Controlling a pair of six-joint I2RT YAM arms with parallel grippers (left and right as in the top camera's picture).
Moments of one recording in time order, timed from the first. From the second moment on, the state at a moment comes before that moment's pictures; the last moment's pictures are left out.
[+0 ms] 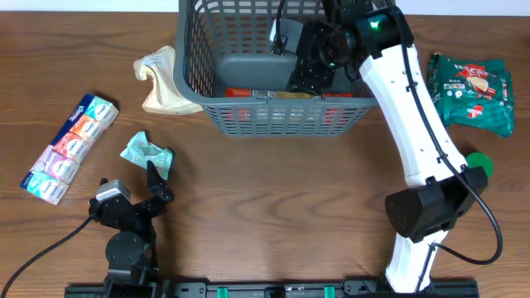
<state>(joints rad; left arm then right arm) -0.12 0.01 0.04 -0.14 -0.38 -0.28 0.36 2.03 2.20 -1.24 -0.27 -0.88</state>
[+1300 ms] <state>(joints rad) -0.12 0.01 0.04 -0.14 -0.38 -0.28 -0.26 1.97 2.59 -1.54 0.43 0.85</state>
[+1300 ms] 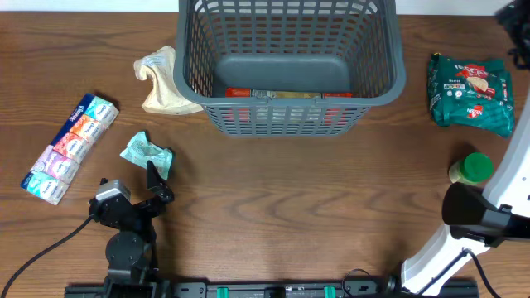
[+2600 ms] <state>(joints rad) -0.12 0.01 0.04 -0.14 -0.38 -0.28 -0.35 2.02 1.97 -1.12 0.51 1.41</state>
